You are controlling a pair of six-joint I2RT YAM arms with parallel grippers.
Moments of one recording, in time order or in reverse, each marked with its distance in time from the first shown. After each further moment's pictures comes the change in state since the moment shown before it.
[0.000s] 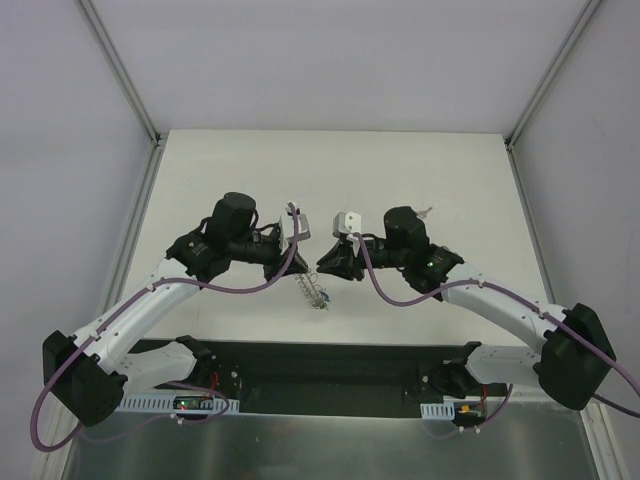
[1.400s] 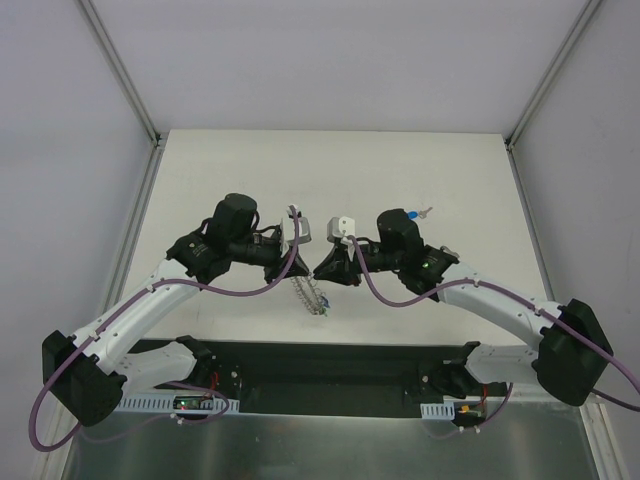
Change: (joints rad) left arm -0.013 -0.003 0.000 -0.007 0.025 0.015; right arm 0.035 0.027 0.006 -0.017 -0.024 0.020
